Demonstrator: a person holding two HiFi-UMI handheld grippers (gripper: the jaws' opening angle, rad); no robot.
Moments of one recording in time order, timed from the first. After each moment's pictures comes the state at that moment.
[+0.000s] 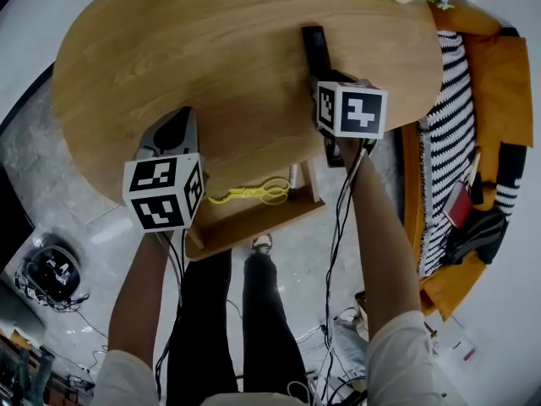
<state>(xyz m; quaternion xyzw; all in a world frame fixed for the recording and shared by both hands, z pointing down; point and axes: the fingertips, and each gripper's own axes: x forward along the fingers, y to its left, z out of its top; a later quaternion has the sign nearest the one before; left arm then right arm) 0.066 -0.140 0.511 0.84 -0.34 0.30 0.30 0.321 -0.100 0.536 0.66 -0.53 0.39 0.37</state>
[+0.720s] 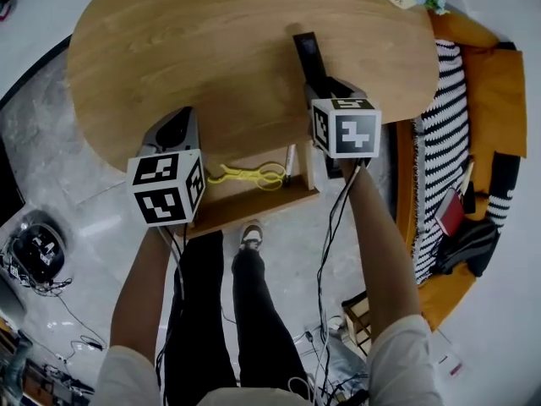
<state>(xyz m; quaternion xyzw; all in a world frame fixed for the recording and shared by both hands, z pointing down) 0.030 -0.092 0.494 0.82 -0.39 0.29 0.31 0.266 -0.067 0.501 0.61 -0.60 0.33 0.40</state>
